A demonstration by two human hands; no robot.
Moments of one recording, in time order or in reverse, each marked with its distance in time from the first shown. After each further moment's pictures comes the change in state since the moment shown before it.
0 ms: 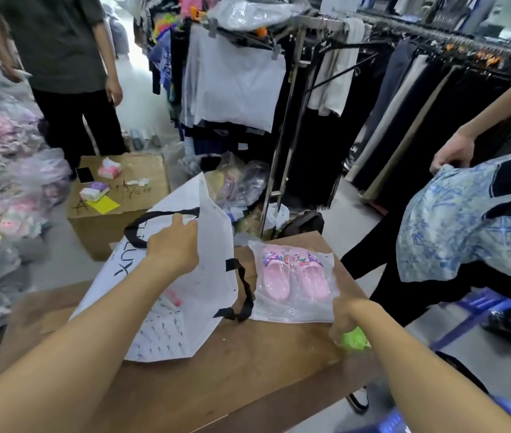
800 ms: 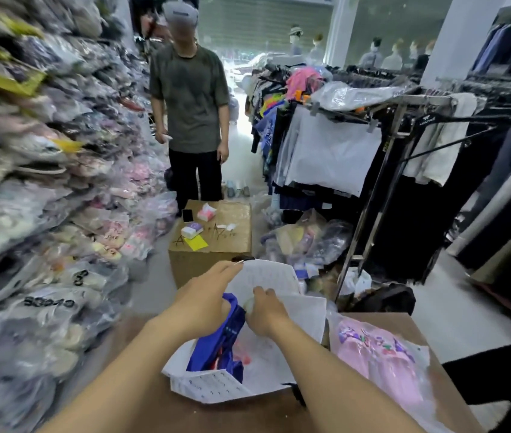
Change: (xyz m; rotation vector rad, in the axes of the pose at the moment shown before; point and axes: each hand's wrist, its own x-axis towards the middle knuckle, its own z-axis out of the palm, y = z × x) left_hand -0.053 -0.082 -0.026 -0.387 0.106 0.063; right_hand -0.014 -0.280 -0.089 0.421 0.328 -0.608
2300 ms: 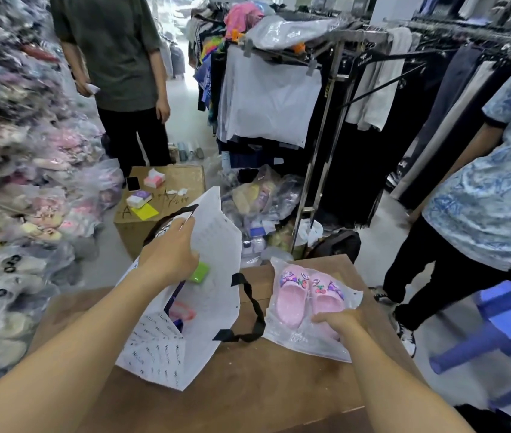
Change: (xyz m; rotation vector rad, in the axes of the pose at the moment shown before) left_hand 0.061 0.053 0.048 0.260 -0.006 -0.205; right_hand -0.072 0.284 -0.008 0.760 0.253 0.869
